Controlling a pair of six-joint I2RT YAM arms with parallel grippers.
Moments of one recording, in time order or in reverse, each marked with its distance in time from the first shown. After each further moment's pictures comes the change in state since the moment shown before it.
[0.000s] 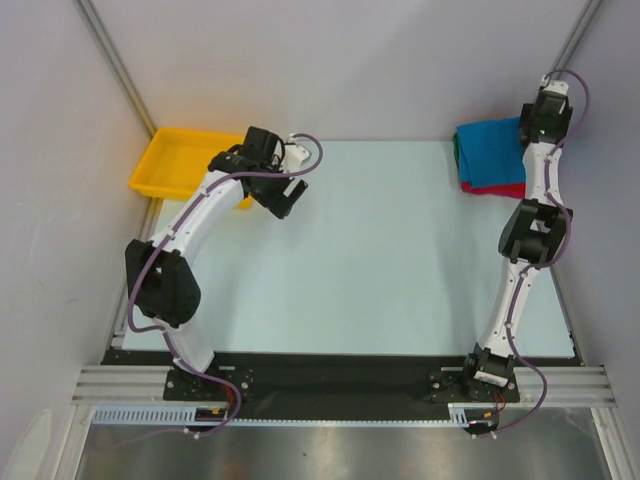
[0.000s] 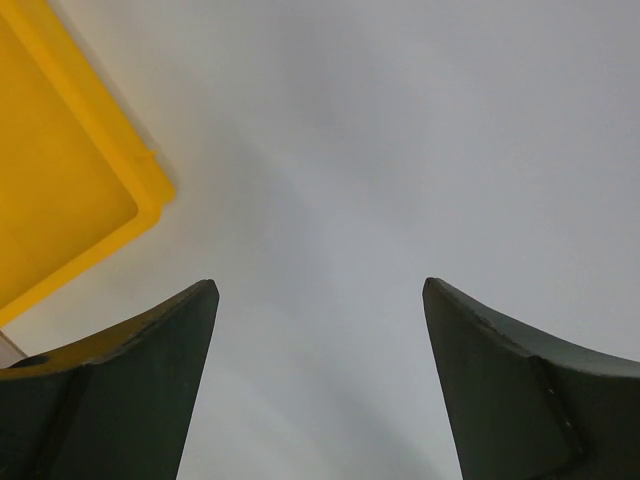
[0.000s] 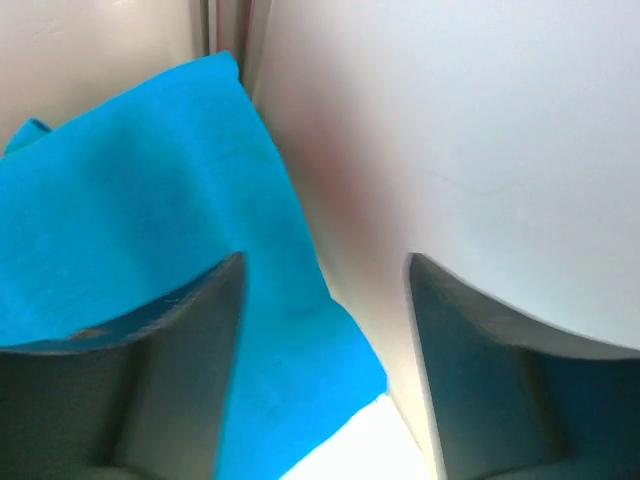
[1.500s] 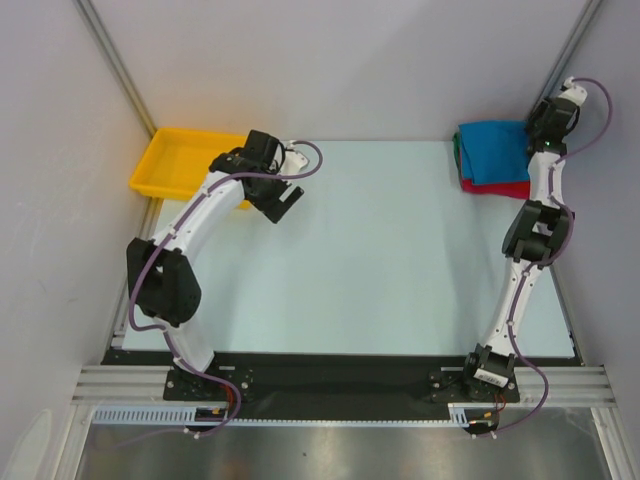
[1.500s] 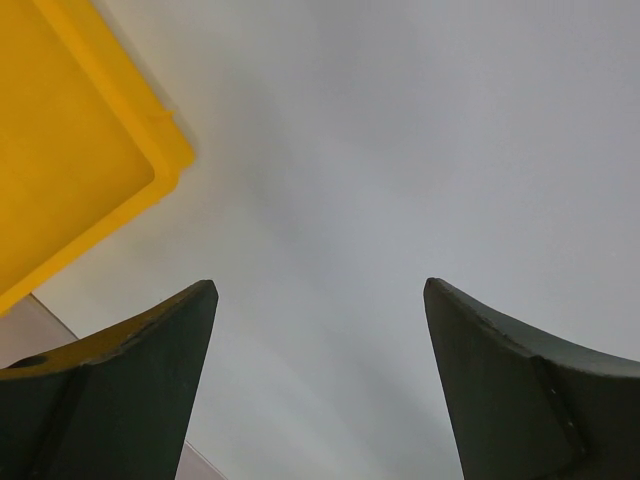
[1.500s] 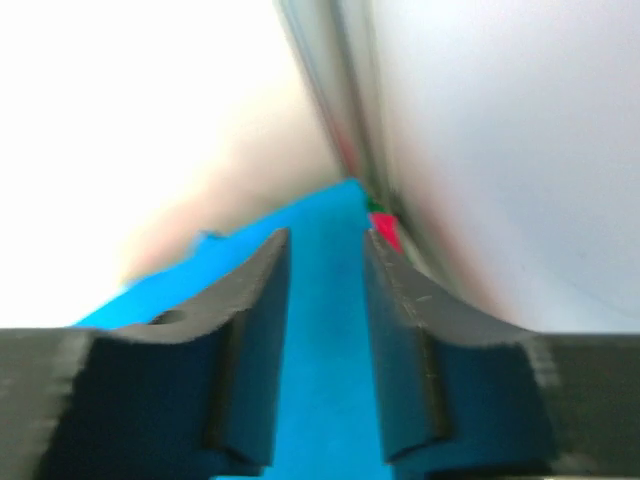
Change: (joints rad) left arm 0.003 0.008 -0.017 -0.037 -0.081 0.052; right arm -0.054 0.113 0.015 0.323 -0.246 0.351
